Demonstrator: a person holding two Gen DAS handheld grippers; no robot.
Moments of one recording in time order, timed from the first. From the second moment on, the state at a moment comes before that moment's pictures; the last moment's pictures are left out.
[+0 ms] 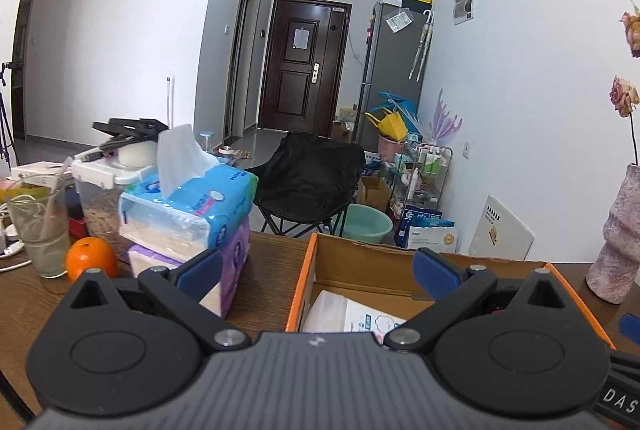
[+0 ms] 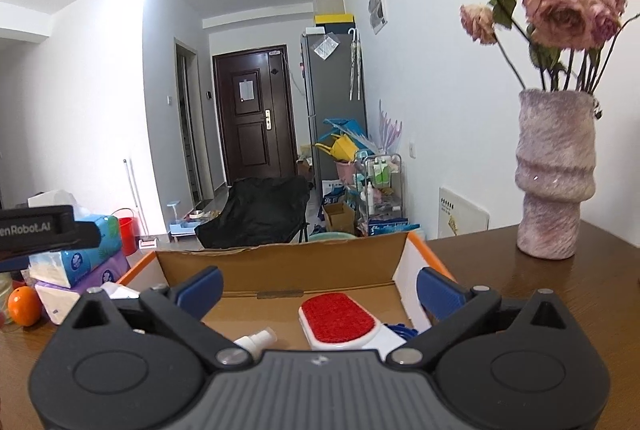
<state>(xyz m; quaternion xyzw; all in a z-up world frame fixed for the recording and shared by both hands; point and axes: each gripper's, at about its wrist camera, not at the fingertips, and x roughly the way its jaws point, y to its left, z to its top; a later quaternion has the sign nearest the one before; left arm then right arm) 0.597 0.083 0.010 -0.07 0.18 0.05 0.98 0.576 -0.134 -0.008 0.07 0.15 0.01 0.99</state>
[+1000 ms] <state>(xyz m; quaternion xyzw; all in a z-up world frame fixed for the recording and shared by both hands) 0.312 0.058 0.070 -0.04 0.16 0.04 0.99 0.301 -0.197 0.065 0.02 0.13 0.01 0.99</state>
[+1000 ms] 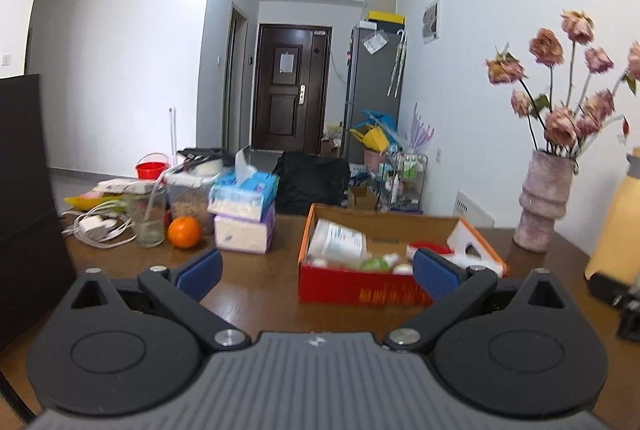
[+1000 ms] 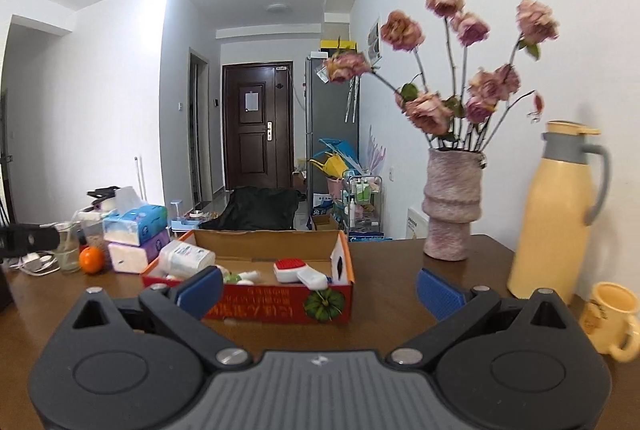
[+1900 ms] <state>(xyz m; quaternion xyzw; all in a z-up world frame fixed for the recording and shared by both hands) 0.121 0.034 0.029 0.00 0.23 0.01 0.97 0.105 -0.211 0.049 0.03 0.18 0.01 0.98</state>
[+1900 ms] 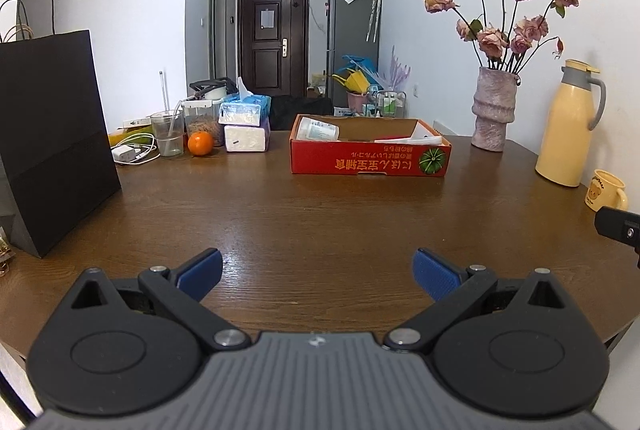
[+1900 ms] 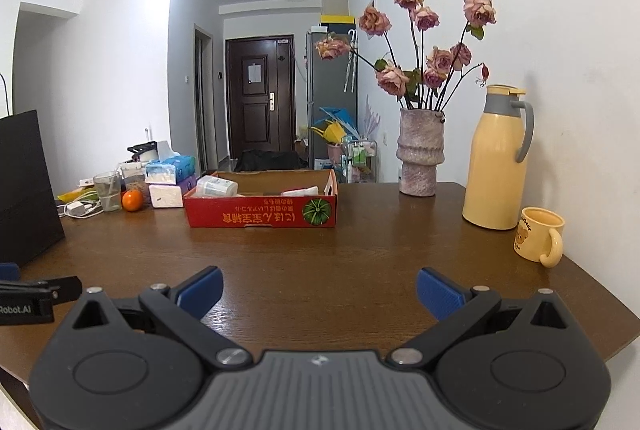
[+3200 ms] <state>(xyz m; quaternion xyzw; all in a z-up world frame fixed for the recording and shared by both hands) 0.118 0.026 0.031 0.00 0.23 0.00 0.97 0.099 -0.209 0.052 0.02 0.17 0.01 0.98</state>
